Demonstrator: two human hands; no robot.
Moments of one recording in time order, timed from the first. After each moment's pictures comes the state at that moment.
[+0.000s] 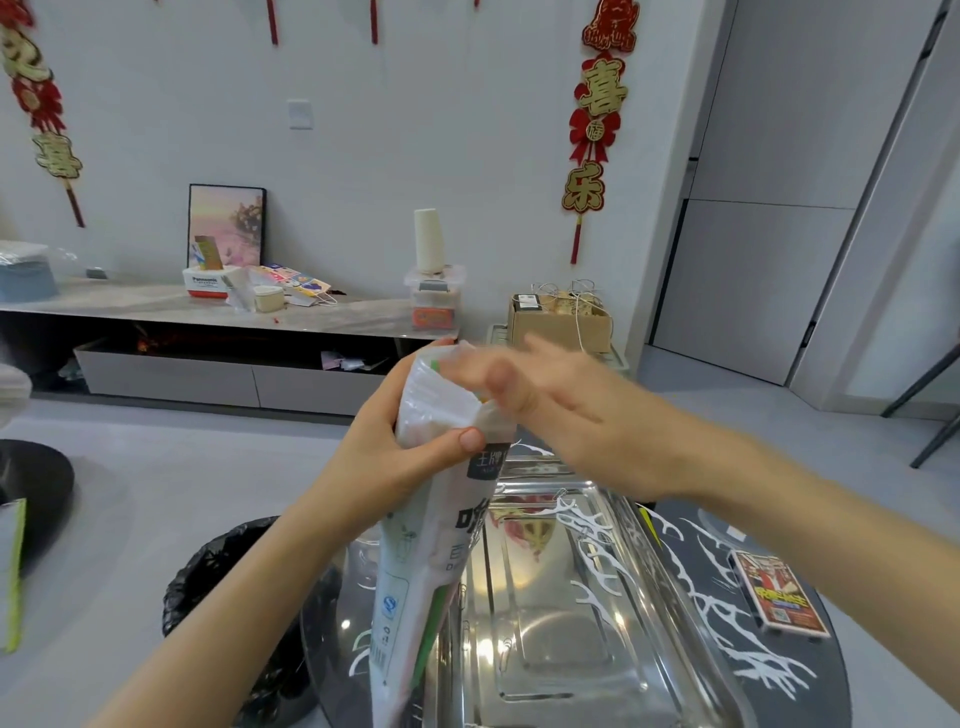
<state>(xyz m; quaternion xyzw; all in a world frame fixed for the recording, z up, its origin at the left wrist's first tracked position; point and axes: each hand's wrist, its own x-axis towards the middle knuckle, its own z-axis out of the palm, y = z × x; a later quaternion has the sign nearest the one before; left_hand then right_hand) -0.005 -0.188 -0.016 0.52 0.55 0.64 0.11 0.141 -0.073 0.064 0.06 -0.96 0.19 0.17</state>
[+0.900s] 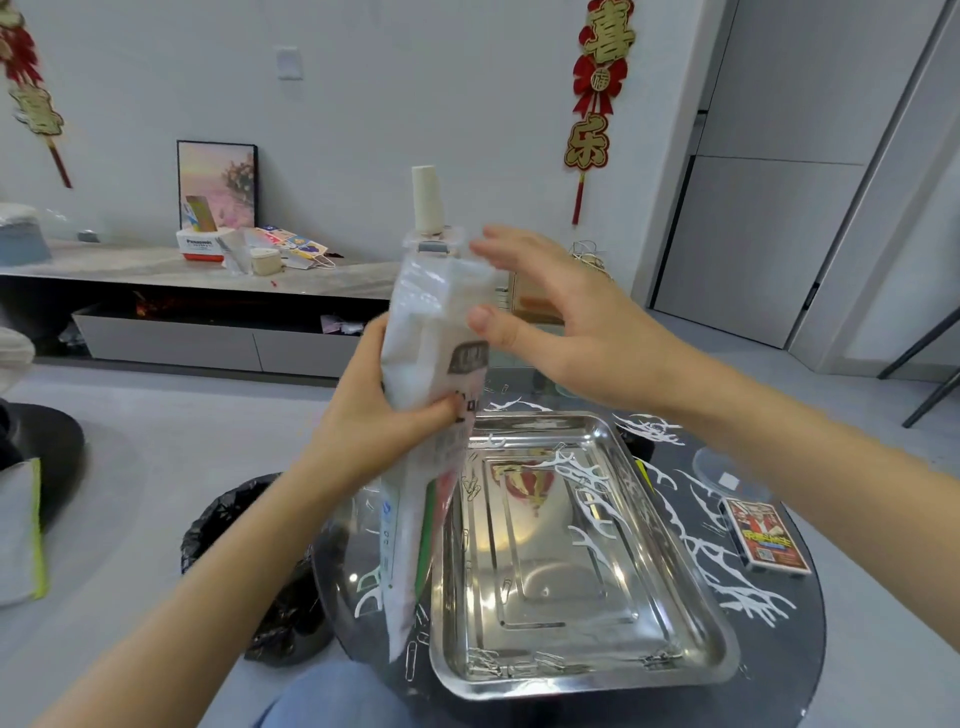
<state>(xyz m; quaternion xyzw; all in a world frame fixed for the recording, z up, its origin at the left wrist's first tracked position) 0.001 -0.200 -0.023 0.42 0.64 0.63 0.05 0.133 -0.067 0.063 -0.01 -0.93 0.27 0.25</state>
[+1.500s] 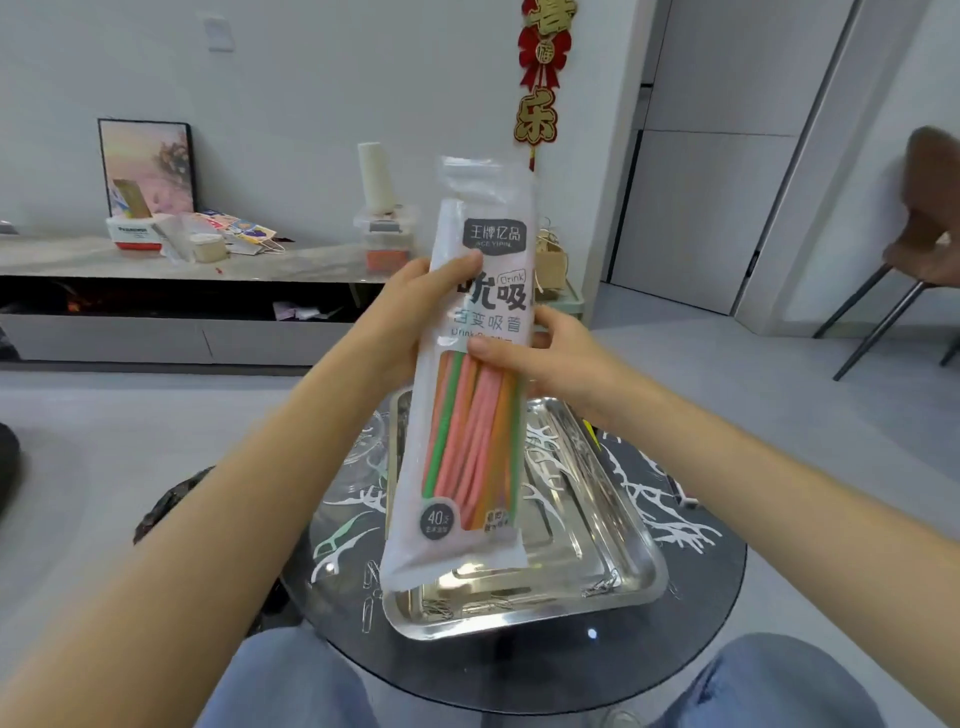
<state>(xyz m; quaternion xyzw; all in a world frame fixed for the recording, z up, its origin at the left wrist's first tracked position) 0.036 -0.131 0.026 0.34 0.54 0.69 0.35 0.153 -0.027 -0.005 -0.21 -0.76 0.57 0.22</state>
